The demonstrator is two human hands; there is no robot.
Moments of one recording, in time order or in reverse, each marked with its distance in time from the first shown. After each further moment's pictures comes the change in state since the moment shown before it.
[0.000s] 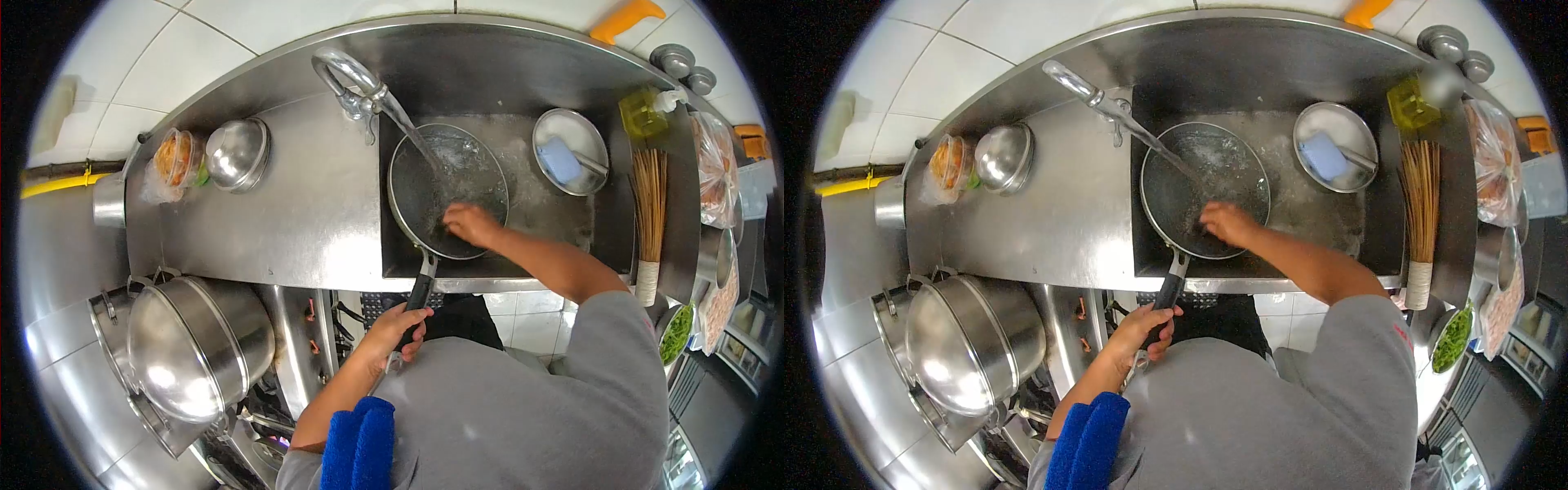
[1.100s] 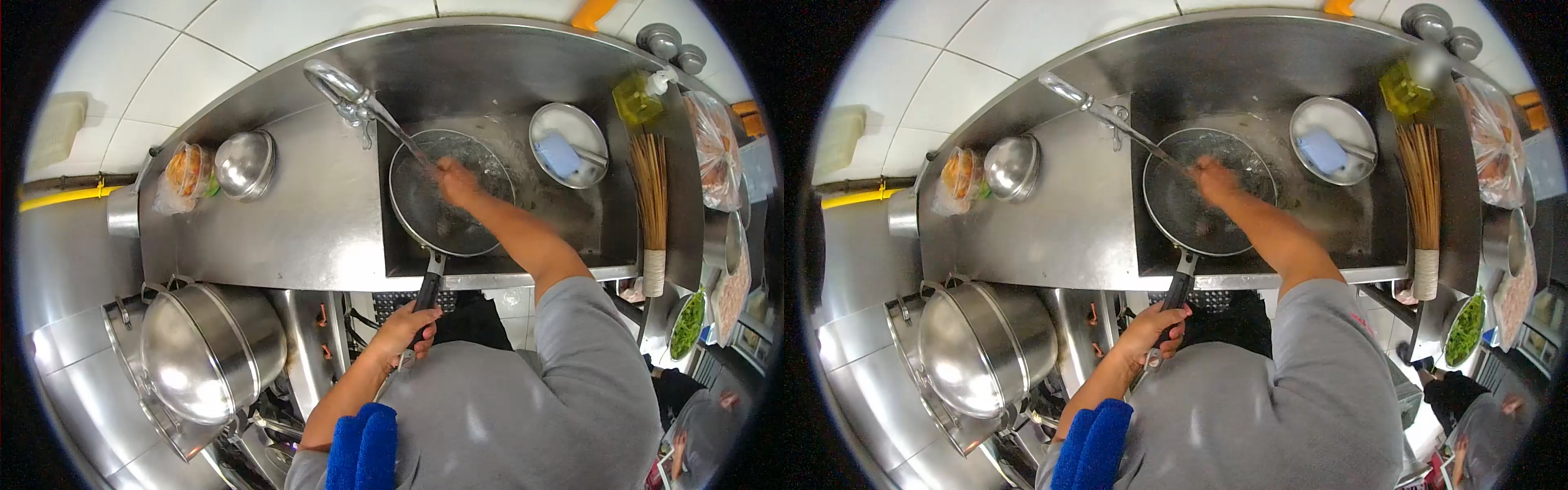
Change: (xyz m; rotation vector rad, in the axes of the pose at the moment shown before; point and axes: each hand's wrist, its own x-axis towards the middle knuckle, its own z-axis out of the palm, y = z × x) left_hand 0.005 -0.002 0.014 0.006 -0.021 -0.021; right_hand 0.083 0.013 -0.014 -0.229 -0.033 0.509
